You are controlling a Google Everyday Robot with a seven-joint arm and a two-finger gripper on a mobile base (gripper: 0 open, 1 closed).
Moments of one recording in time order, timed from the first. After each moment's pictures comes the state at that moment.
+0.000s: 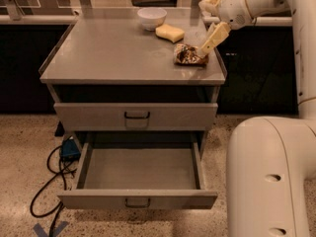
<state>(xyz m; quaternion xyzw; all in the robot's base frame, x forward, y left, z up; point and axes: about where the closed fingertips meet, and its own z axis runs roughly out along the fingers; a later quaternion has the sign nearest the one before) 0.745 -0.135 0.948 -0.63 0.62 0.16 0.44</state>
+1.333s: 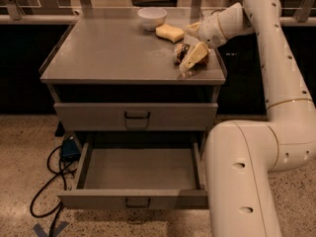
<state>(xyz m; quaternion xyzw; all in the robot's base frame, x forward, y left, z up) 0.778 -0.095 0.865 -0.61 0.64 0.22 0.40</state>
